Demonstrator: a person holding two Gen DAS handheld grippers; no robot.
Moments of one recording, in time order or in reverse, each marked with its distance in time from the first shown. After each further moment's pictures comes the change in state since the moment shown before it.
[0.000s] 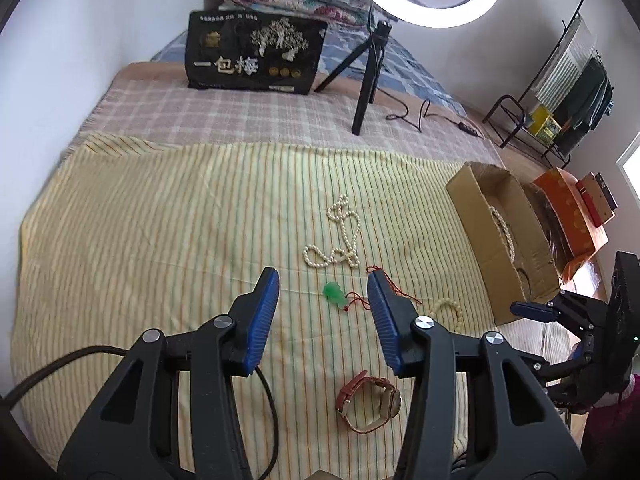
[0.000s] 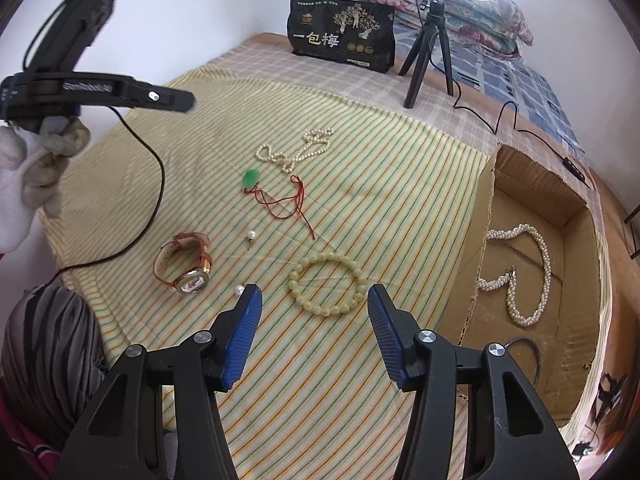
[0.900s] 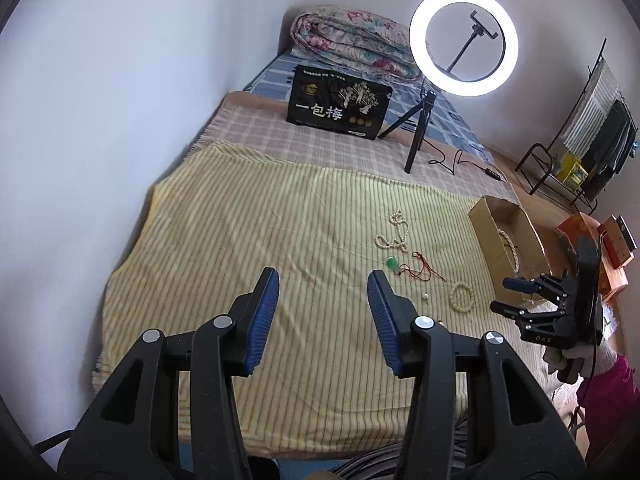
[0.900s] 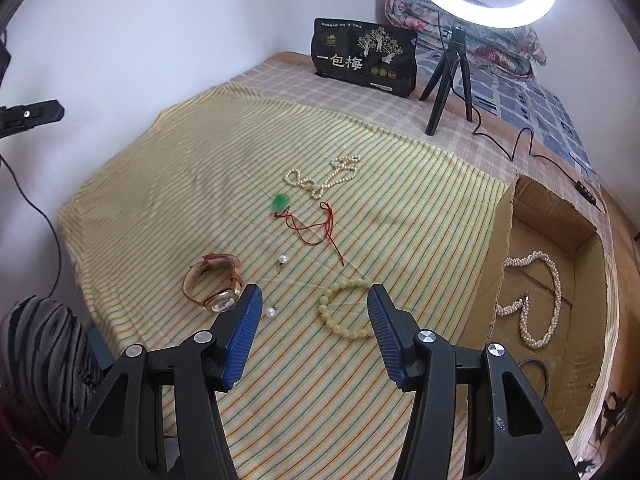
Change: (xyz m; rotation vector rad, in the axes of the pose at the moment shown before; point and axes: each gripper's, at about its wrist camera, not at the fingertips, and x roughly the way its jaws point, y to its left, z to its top) left arm -0.136 0.051 -0.062 -0.110 -0.127 0.119; right arm -0.006 0.016 0.007 -0.036 -0.055 0.045
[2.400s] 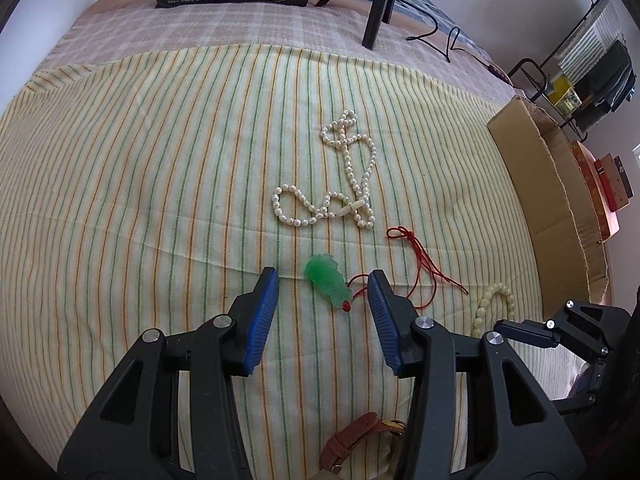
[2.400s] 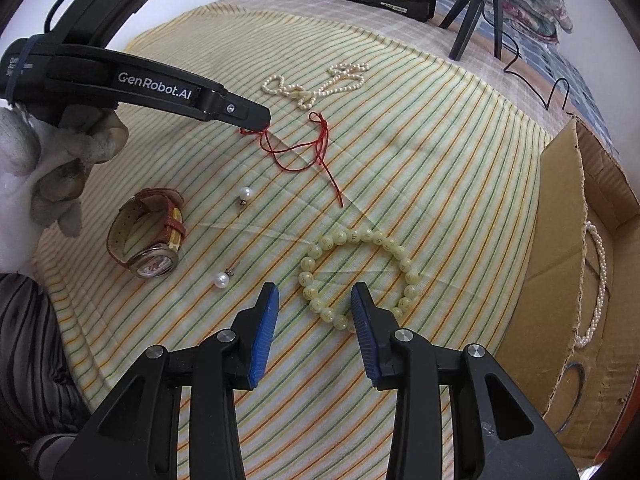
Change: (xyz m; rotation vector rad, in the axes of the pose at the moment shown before) left arm 0.254 -0.098 -0.008 0.111 0.334 -0.084; right arm 0.082 -0.004 -0.014 -0.036 0.216 -0.013
